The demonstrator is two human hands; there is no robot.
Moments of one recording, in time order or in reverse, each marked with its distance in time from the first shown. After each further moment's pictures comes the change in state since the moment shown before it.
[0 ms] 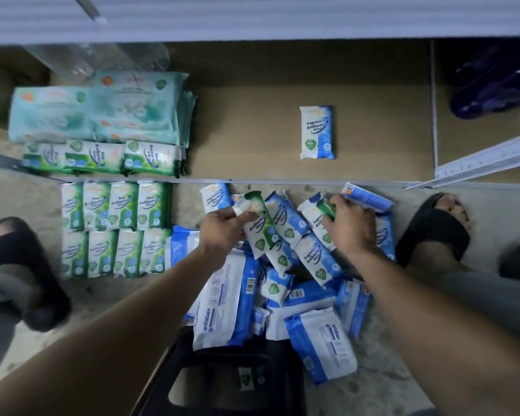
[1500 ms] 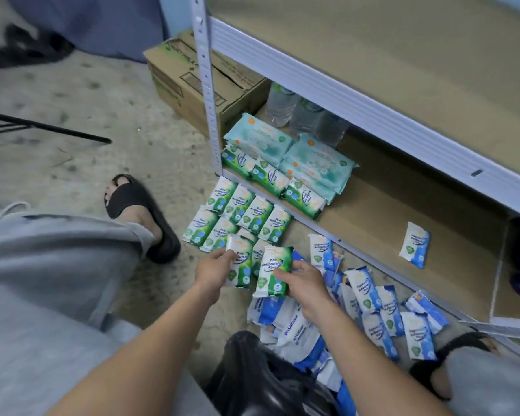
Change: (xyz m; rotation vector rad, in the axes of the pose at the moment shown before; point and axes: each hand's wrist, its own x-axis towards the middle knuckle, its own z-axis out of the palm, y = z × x) left_hand -0.088 -0.104 -0.253 -0.501 0.339 -0.129; right_hand -0.156 -0.308 -0.031 0.900 -0.586 0.160
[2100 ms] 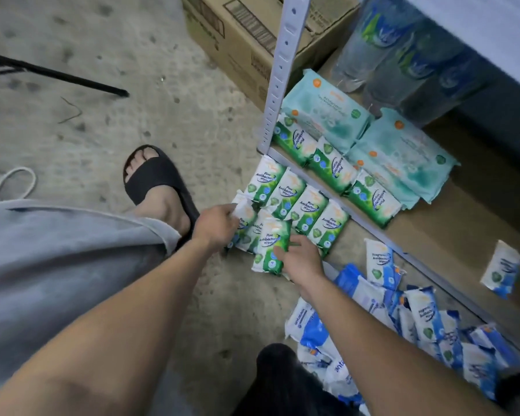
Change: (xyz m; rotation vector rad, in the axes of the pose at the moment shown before) left_hand 0.165 0.044 -0.074 0.820 0.002 0.390; right_hand 0.107 -0.028 0.128 -0.311 -0.011 0.044
